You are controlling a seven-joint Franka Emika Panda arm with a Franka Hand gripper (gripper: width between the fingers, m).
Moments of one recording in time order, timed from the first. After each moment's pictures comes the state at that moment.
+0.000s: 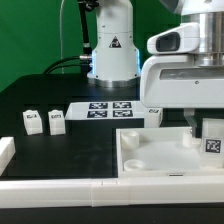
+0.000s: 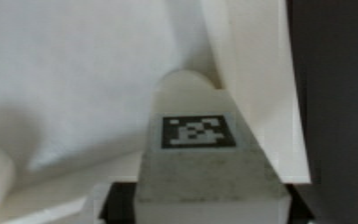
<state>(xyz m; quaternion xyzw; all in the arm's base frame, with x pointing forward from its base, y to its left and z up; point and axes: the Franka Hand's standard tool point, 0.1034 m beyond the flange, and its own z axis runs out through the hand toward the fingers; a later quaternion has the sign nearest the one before) 0.619 0.120 0.071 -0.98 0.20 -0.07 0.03</state>
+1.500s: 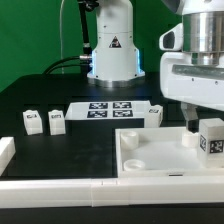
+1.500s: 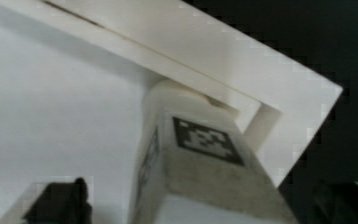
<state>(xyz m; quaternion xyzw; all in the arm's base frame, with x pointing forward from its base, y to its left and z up) 0.616 0.121 0.069 -0.89 0.45 -0.07 0.04</state>
